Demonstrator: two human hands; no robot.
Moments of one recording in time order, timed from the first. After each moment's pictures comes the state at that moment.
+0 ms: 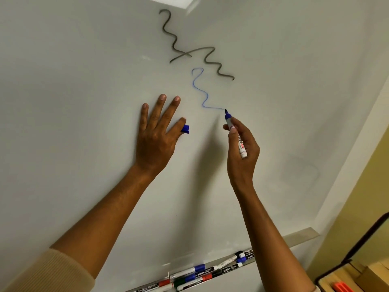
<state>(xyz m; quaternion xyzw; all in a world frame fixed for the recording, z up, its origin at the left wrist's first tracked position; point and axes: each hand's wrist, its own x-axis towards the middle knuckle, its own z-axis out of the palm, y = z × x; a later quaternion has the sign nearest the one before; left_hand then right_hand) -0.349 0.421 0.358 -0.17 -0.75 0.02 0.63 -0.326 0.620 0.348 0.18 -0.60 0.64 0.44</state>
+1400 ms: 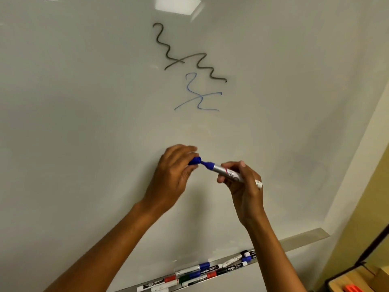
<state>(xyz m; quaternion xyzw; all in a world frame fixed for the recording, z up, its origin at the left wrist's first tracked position) -0.276 0.462 0.313 -0.29 -0.79 -0.25 0.47 -0.266 0.653 0.301 0.24 -0.52 0.80 0.18</state>
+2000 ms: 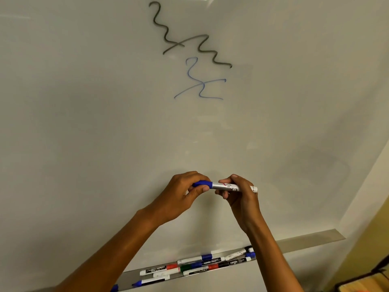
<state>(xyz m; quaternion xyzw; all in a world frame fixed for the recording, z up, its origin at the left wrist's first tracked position) -0.266 0.486 0.271 -0.26 -0.86 -0.39 0.20 -0.293 0.669 0.249 0.17 -0.54 0.82 0.04</state>
